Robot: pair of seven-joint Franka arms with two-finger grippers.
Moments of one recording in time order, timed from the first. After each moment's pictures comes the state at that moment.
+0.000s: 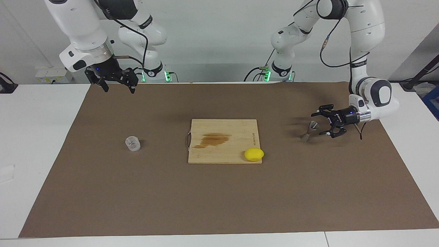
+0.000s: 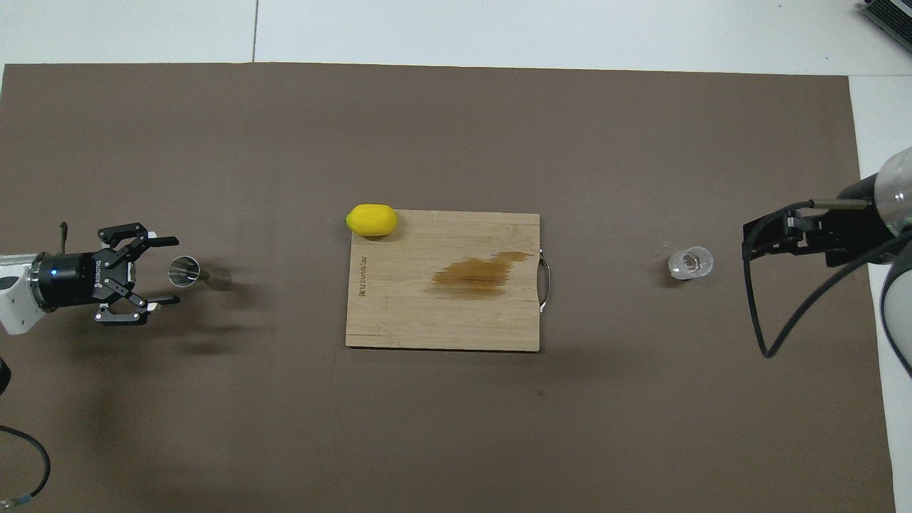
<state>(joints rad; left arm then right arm) 0.44 0.36 -0.01 -2.04 -1.17 1.50 2.31 -0.02 -0.01 0.09 -1.58 0.00 1.49 0.17</state>
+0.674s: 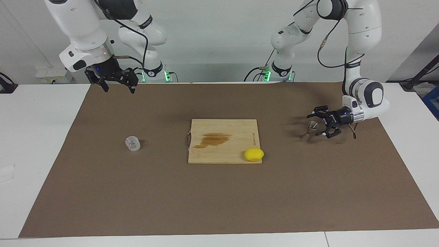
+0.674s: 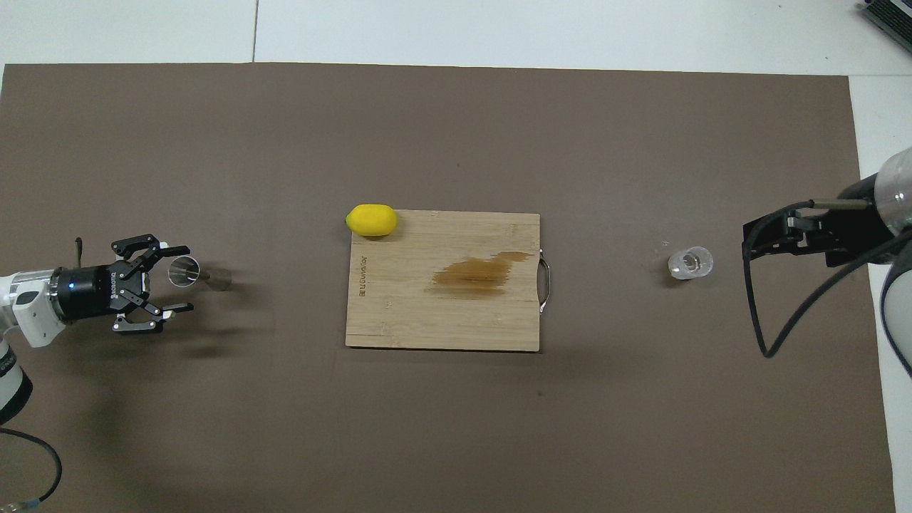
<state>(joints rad) 0.44 0.36 -0.01 -2.11 -1.22 1.53 2.36 -0.02 -0.01 0.09 -1.58 0.00 1.49 0.17</state>
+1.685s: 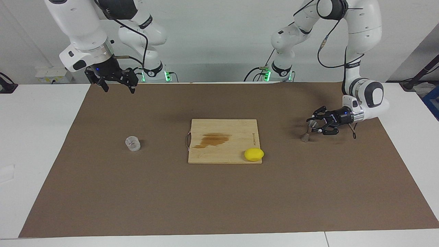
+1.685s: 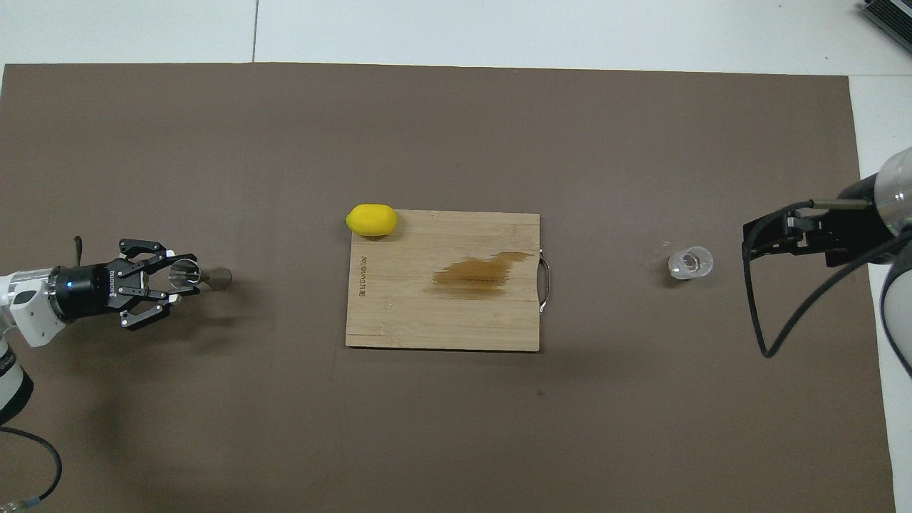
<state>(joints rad) 0.44 0.36 -0.01 -2.11 -1.24 1.51 2.37 -0.02 -0.01 0.09 -1.58 0.00 1.49 0.17</state>
